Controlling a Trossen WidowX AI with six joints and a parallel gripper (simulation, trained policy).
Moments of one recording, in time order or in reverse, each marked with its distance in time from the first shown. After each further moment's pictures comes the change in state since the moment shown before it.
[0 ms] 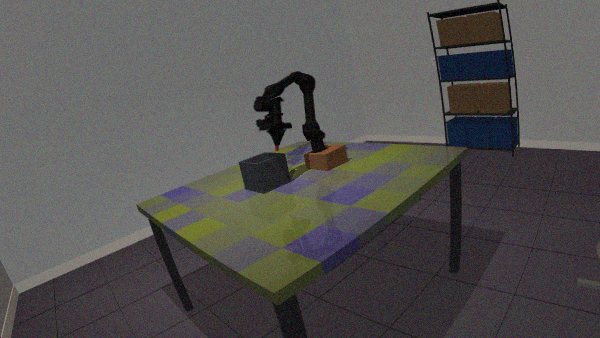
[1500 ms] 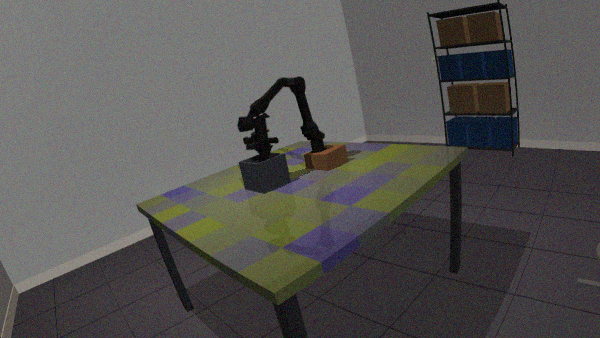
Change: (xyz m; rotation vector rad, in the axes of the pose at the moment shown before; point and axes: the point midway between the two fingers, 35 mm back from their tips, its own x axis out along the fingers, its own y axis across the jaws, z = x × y) arm 0.072 0.005 0.074 -0.006 0.012 -0.082
